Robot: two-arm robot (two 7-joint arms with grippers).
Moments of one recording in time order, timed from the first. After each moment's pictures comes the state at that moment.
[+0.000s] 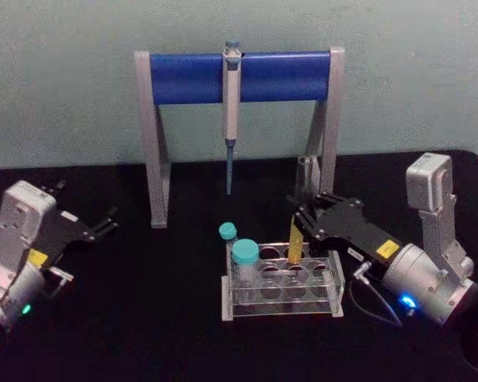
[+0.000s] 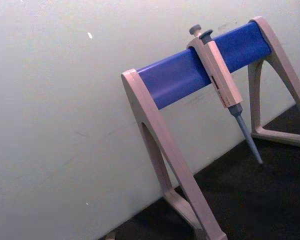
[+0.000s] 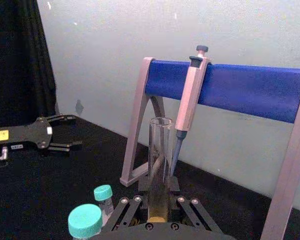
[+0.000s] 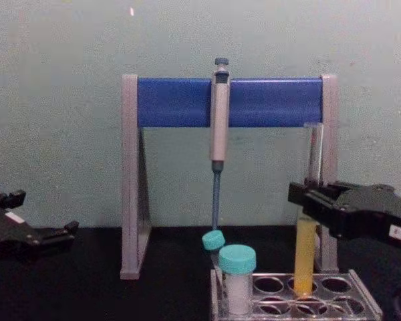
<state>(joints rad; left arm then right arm) -0.20 0.60 0.45 -1.41 -0.25 -0.12 0.03 0.17 0.41 -0.36 -1.53 0.42 -0.05 0.44</state>
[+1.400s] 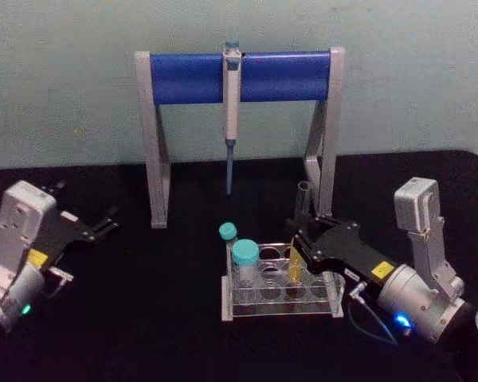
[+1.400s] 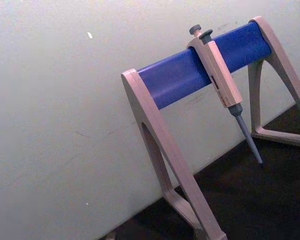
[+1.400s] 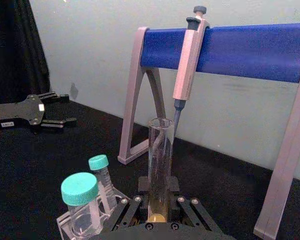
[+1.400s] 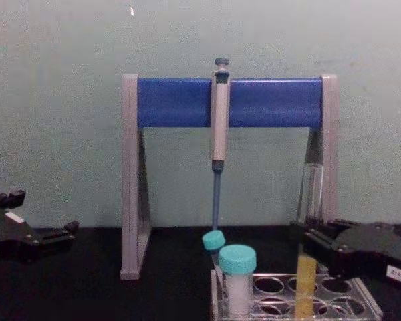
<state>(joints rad) -0.20 0.60 0.45 -1.41 -0.25 -0.12 0.03 0.15 0.38 -0.36 -1.47 0.39 -0.06 0.44</state>
